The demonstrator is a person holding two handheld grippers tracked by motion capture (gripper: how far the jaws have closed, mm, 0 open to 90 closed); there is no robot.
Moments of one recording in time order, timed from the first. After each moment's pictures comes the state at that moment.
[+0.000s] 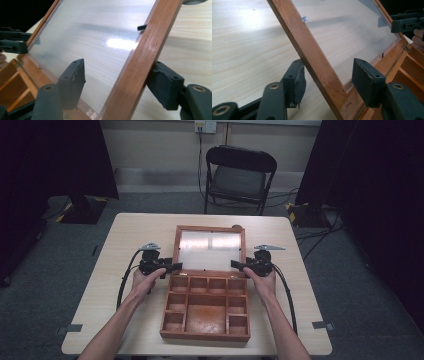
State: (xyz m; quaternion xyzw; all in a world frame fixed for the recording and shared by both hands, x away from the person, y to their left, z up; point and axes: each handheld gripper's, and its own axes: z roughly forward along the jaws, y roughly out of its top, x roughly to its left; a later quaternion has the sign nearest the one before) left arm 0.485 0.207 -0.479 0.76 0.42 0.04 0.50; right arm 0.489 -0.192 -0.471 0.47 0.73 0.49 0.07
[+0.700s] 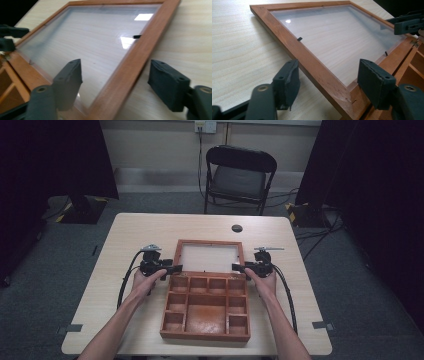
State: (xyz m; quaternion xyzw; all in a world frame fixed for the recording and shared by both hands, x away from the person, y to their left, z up) left arm 0.484 0.206 -0.482 0.76 0.43 0.04 0.48; right arm 0.494 -0.197 -0.483 0.51 0.73 0.45 0.04
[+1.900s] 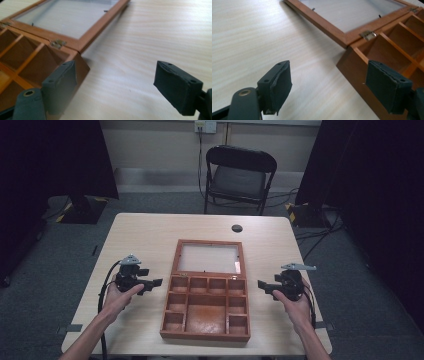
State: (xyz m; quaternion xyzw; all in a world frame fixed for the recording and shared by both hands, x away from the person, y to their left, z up) left arm 0.416 0.258 -0.461 0.80 0.42 0.10 0.42; right arm 0.401 -0.260 -0.449 0.51 0.75 0.40 0.14
